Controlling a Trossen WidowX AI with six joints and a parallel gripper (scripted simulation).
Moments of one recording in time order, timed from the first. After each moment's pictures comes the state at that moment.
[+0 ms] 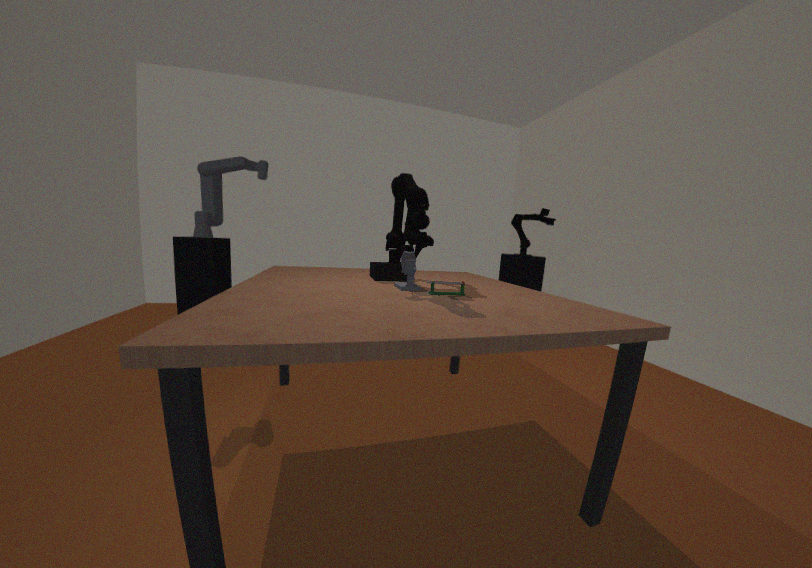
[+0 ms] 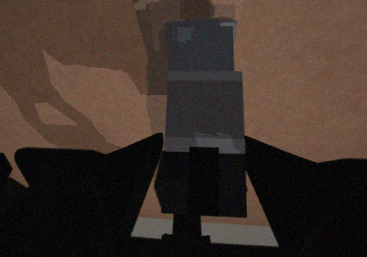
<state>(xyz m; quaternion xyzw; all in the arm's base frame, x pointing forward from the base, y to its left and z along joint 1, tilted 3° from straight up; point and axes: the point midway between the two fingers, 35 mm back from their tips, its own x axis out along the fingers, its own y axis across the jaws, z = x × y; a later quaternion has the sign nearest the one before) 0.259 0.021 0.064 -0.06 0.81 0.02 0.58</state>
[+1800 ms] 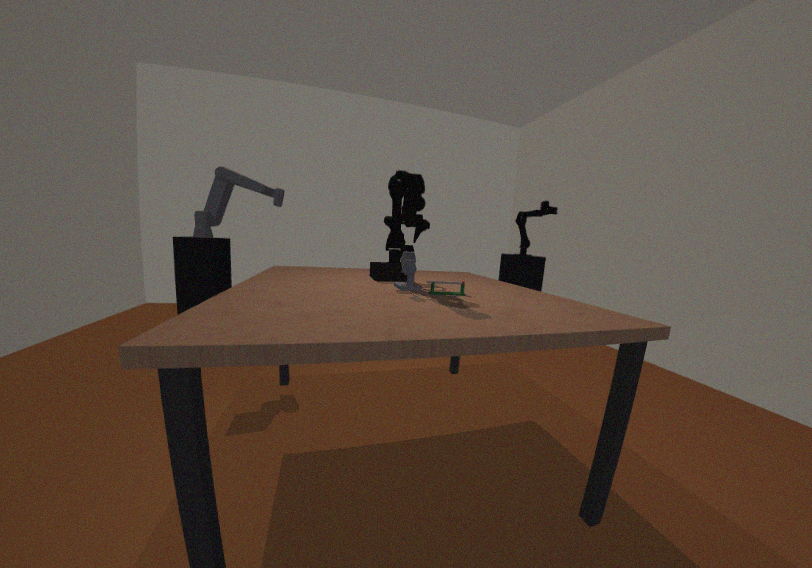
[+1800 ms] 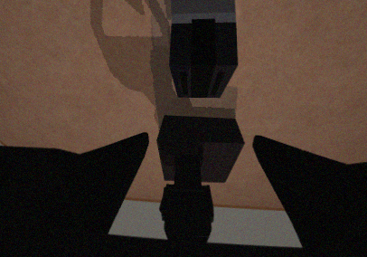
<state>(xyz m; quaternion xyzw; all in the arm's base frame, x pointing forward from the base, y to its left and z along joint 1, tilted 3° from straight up) 0.207 0.016 0.134 -0.06 0.81 0.02 0.58</state>
